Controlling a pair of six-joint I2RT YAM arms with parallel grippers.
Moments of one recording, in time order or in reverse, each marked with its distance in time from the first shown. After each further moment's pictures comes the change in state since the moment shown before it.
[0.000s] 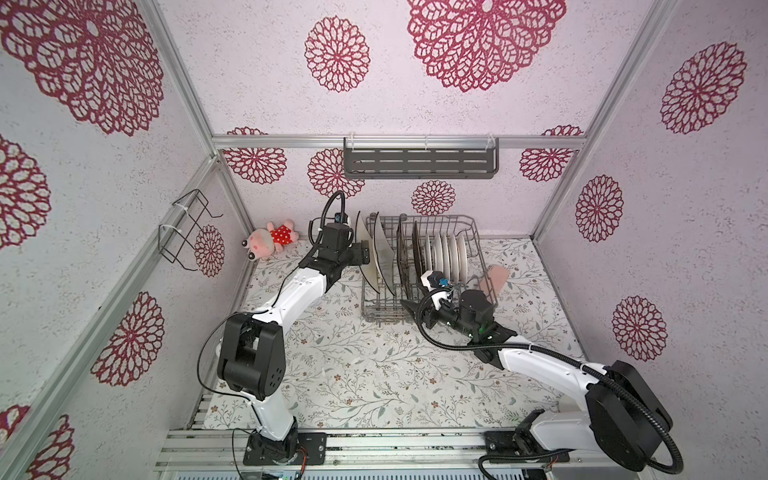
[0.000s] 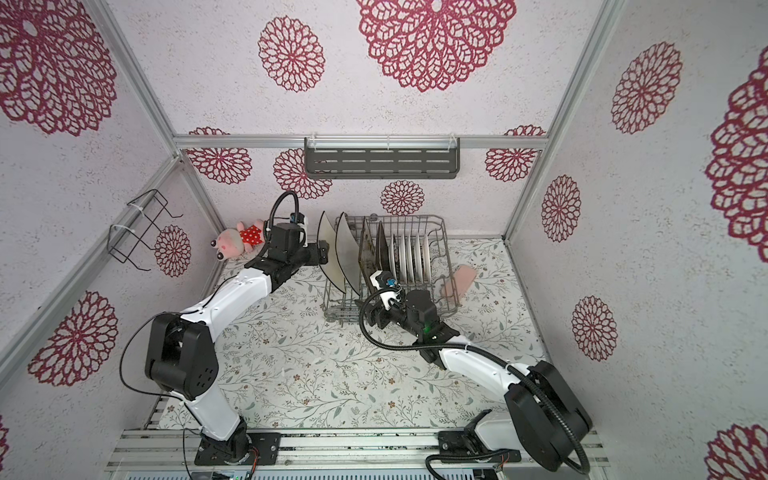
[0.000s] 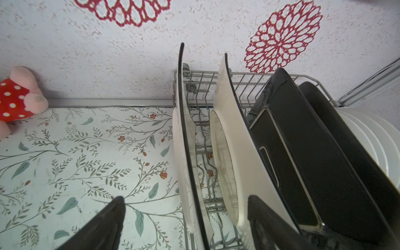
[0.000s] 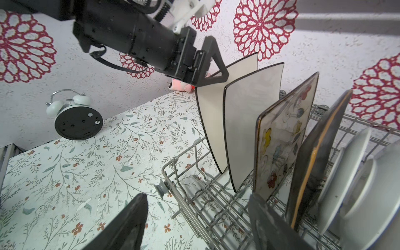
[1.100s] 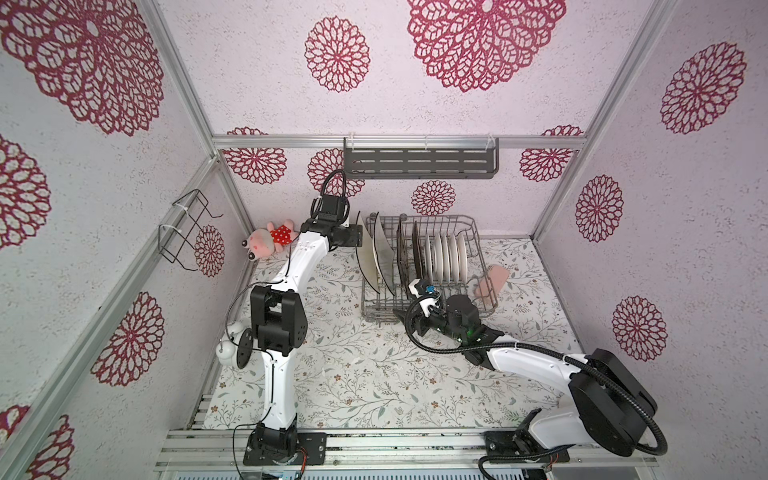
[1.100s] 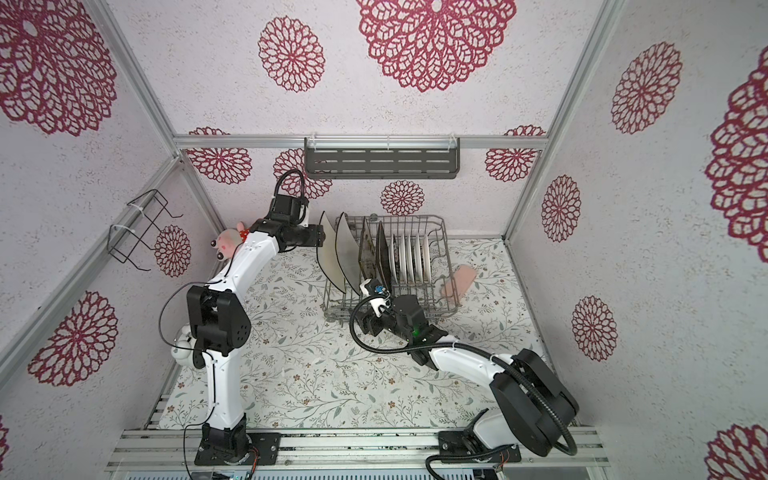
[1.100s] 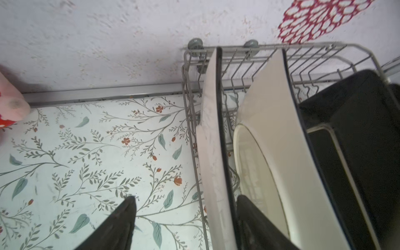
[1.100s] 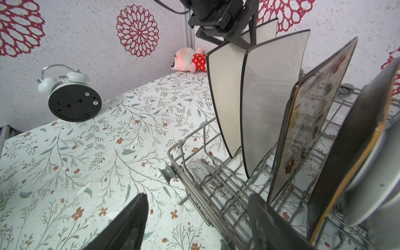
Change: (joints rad) left arm 0.094 0.413 0.693 -0.548 0.146 0.115; right arm 0.056 0.102 0.006 -0.006 0.050 -0.003
